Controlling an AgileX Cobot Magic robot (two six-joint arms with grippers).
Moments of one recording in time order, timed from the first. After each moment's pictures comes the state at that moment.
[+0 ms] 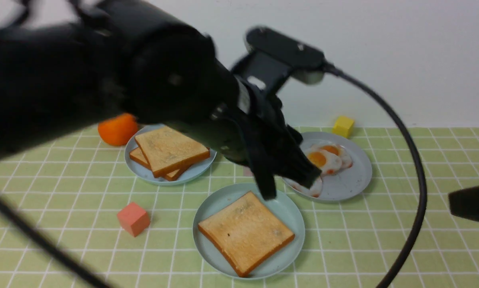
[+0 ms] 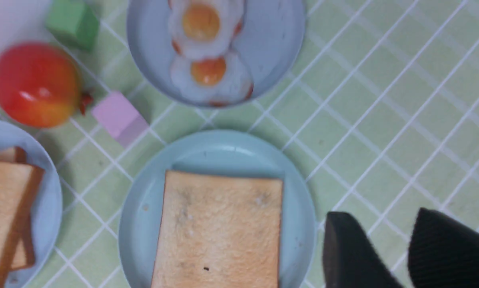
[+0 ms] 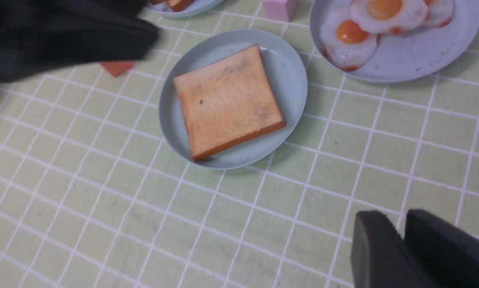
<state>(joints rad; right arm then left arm) 0.21 0.93 -0.88 0.41 0.85 -0.18 -0.82 1.46 -1.42 0.02 0.76 -0.01</state>
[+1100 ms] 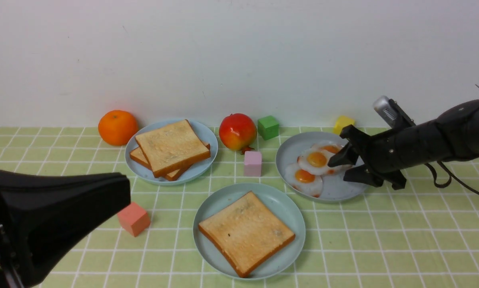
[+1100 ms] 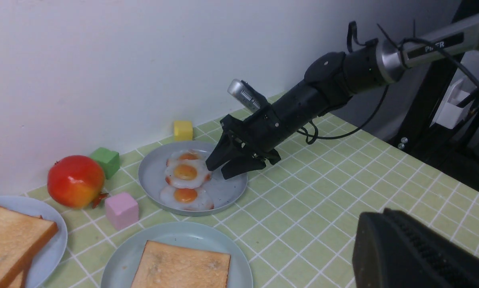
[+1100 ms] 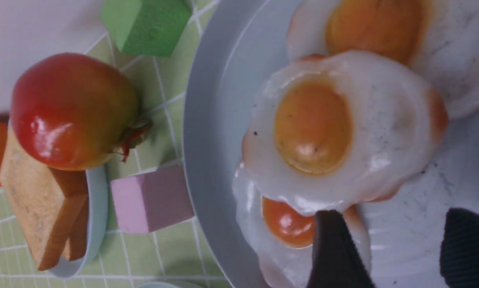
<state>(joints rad) 0.04 2.07 -1.32 1.11 0.57 -0.39 -0.82 0.59 -0.68 -0.06 0.30 -0.09</state>
